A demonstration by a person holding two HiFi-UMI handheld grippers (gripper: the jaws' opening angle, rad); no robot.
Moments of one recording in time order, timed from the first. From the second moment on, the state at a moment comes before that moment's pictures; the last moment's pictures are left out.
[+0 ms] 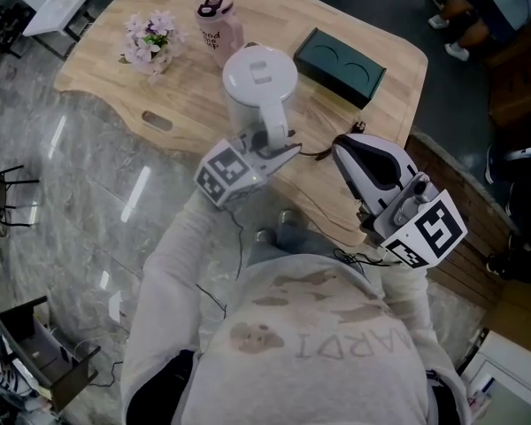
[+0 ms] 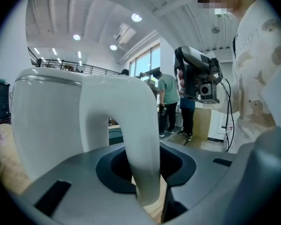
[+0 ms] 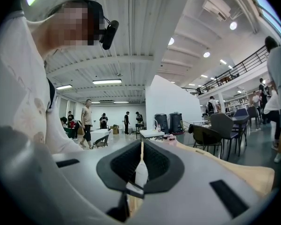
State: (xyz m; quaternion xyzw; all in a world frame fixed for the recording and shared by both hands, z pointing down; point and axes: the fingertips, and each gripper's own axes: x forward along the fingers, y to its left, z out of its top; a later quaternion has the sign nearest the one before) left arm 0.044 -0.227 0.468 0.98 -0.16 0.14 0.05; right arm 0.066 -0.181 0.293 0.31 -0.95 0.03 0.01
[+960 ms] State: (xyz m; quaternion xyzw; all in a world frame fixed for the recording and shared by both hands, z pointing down) left arm 0.047 -0.191 0.387 0.98 -0.15 0.09 0.03; right arm 0.066 -0.159 0.278 0.31 -0.95 0.02 -0.01
